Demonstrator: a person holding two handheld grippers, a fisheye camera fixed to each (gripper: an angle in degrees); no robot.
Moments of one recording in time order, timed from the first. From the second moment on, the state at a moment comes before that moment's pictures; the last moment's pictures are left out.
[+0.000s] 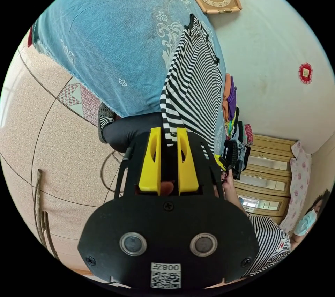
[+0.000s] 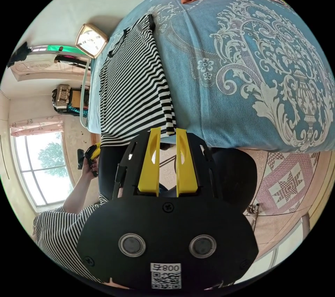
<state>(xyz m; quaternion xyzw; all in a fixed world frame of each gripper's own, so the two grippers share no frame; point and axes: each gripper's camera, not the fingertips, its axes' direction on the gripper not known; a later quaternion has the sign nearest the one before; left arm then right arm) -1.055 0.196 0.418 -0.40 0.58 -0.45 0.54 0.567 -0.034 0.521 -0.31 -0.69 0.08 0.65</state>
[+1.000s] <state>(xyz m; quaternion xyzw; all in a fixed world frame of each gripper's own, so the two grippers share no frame) -1.095 0.272 0.353 -0.35 0.62 -0.50 0.50 0.585 -0.021 0.454 -0.31 -0.68 0.06 0.66</state>
